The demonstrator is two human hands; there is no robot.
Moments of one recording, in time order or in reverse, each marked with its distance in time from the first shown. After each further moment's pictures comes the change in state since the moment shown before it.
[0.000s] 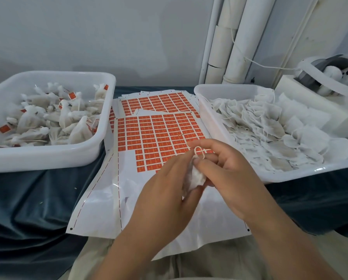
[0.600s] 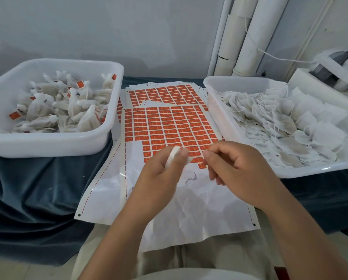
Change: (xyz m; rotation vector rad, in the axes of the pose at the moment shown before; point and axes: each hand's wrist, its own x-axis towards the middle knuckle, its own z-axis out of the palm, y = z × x) left_hand 0.012 -0.019 -0.011 -0.507 0.022 -0.370; right_hand 0.000 0.000 -0.013 -0.478 -0.060 -0.093
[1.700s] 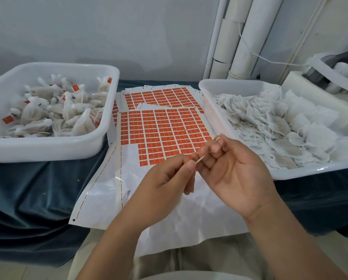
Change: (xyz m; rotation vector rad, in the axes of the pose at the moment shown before) left_hand 0.000 -0.005 0.003 -0.026 -0.214 0.180; right_hand 0.008 -0.003 0.014 1.536 -0.064 0.210
